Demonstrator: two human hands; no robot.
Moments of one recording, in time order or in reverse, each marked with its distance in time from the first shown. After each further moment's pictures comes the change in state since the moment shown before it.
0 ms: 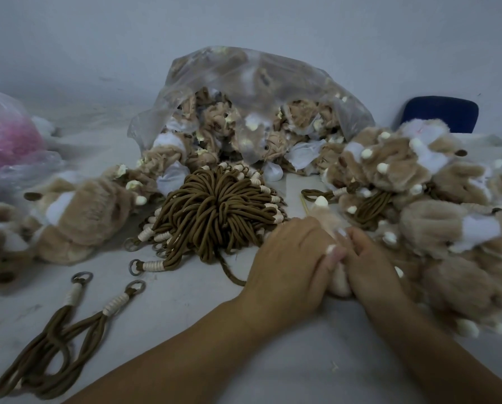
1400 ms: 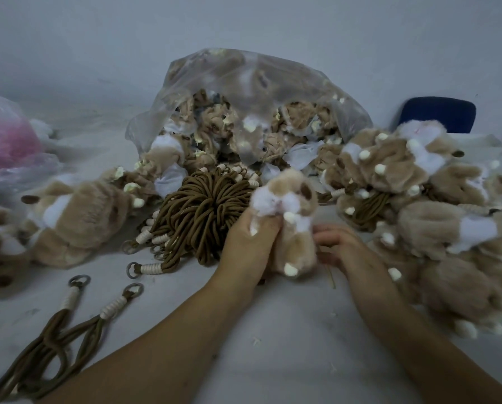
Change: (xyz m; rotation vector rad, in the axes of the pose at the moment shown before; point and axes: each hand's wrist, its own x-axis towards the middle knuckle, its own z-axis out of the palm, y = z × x) left_hand 0.005 -0.024 -0.014 -0.863 0.156 -0.887; right_hand -0.005 -0.007 0.000 0.237 -0.223 -0.151
